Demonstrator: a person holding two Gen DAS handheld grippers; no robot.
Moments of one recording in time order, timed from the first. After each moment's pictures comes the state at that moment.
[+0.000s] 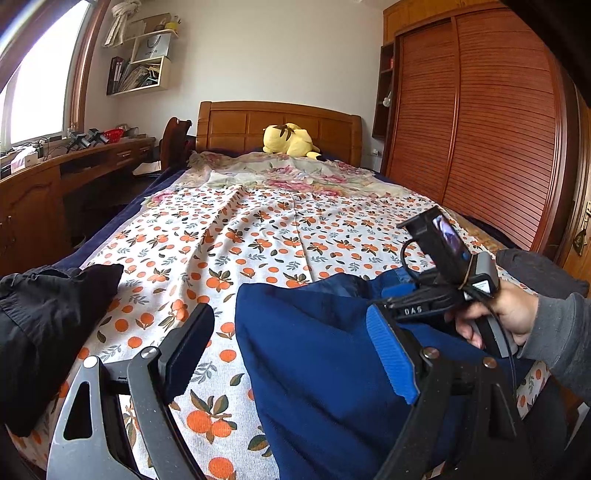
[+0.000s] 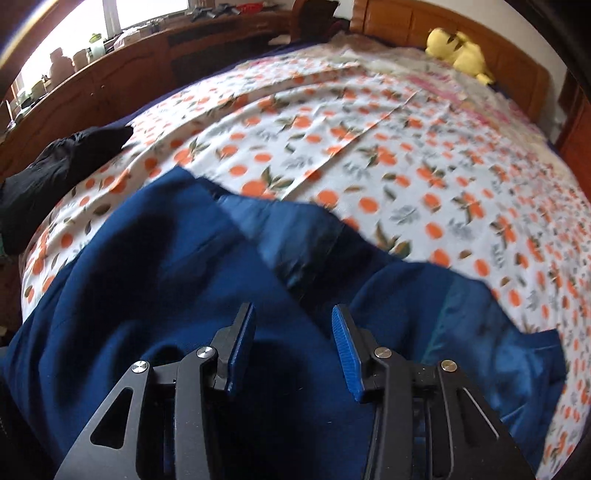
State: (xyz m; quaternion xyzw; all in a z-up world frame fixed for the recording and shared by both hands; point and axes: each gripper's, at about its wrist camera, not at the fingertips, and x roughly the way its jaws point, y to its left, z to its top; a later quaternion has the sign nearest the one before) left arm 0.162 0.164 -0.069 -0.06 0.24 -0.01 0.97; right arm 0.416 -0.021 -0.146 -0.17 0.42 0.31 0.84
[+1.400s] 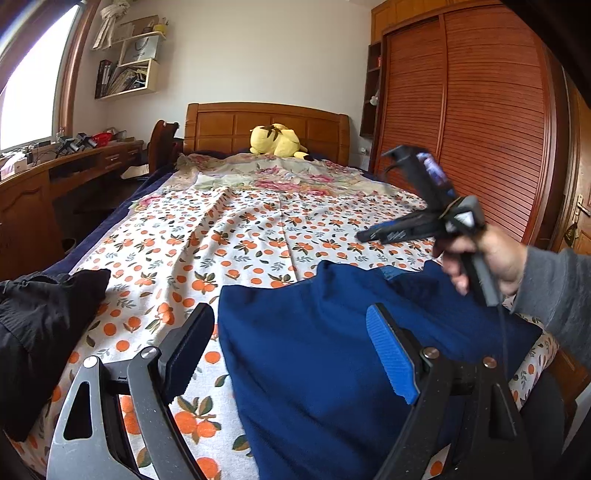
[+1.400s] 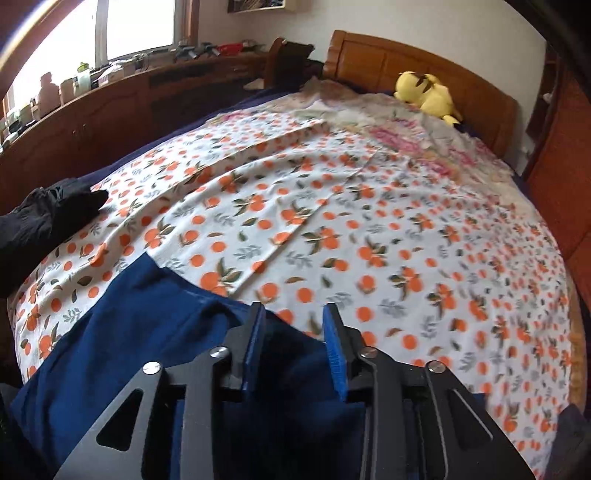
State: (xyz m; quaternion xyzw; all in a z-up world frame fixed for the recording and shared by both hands) left arm 0.162 0.149 -0.066 -0.05 0.24 -0.04 0.97; right arm 0.449 -0.032 -0.084 -0.17 0.33 0.26 0.89
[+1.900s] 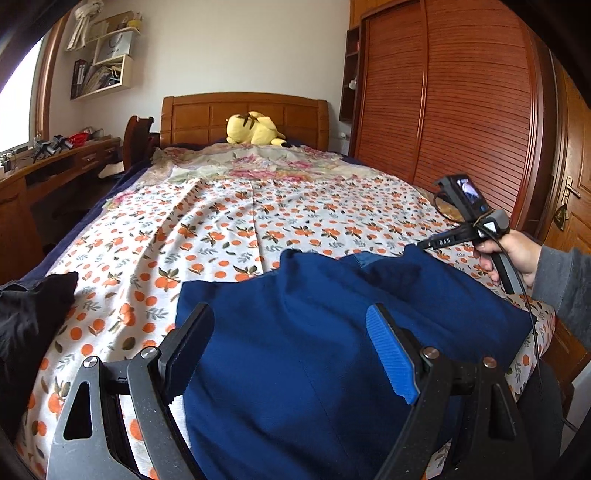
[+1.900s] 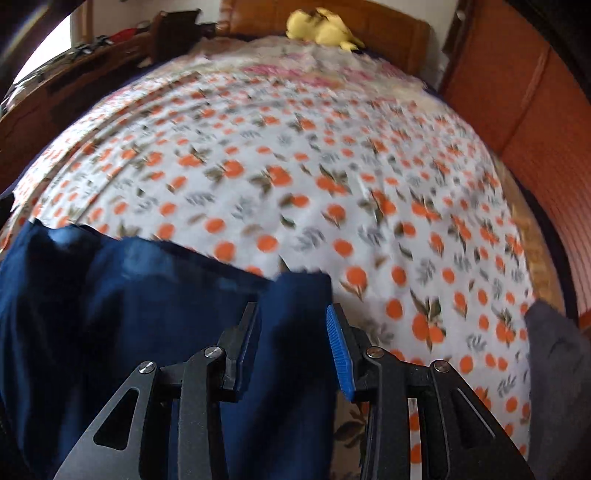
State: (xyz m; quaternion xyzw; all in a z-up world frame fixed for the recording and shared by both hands) left arm 0.185 0.111 -0.077 -0.03 0.26 -0.07 0.96; right arm 0.486 -0.194 -0.145 -0.12 0.43 0.11 0.89
